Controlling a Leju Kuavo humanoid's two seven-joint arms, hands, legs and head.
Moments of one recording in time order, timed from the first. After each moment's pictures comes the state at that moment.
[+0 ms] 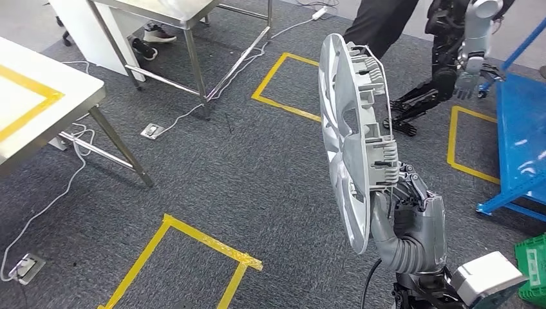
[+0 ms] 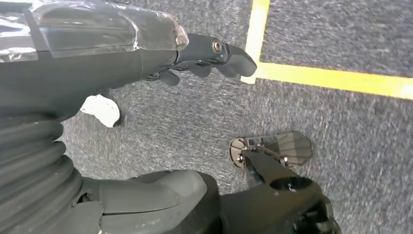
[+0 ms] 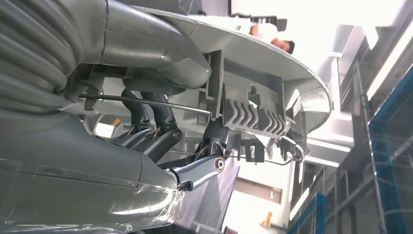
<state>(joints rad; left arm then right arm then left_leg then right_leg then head) -0.12 -0.01 -0.91 -0.22 0.68 0.25 -0.02 -0.05 -0.32 0.54 -2.20 0.10 -0.41 -0.03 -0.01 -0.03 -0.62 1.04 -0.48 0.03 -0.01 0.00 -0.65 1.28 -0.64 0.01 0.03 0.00</state>
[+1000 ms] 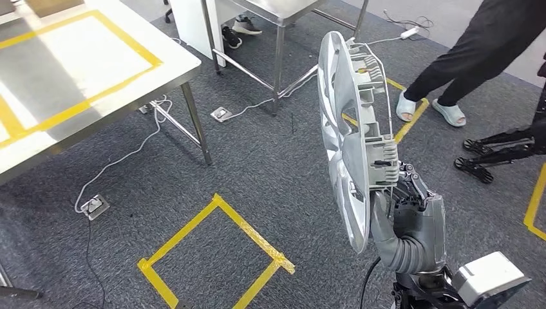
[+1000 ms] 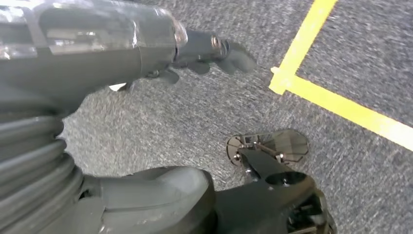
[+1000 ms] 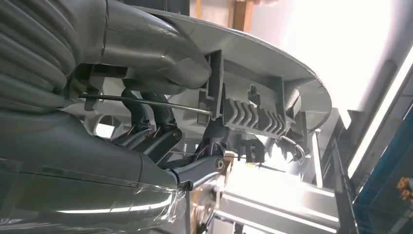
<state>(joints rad) -0.12 -0.01 -0.91 -0.22 0.68 0.25 -0.02 -0.05 -0.32 0.54 -2.20 0.09 -0.41 -0.03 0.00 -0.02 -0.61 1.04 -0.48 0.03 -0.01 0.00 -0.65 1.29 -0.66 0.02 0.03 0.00</state>
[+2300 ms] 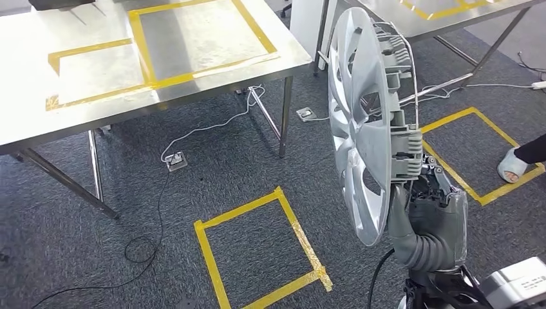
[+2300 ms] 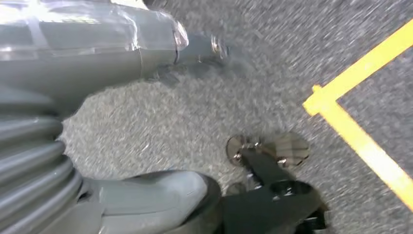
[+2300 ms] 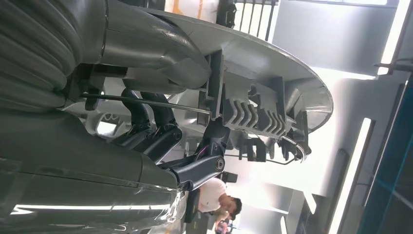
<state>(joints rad) -0.12 -0.01 -0.92 -0.22 0.67 0.26 -0.03 -0.10 -0.32 0.52 -2.23 0.07 -0.41 -0.03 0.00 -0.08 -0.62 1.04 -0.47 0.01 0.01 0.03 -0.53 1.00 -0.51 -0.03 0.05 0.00</state>
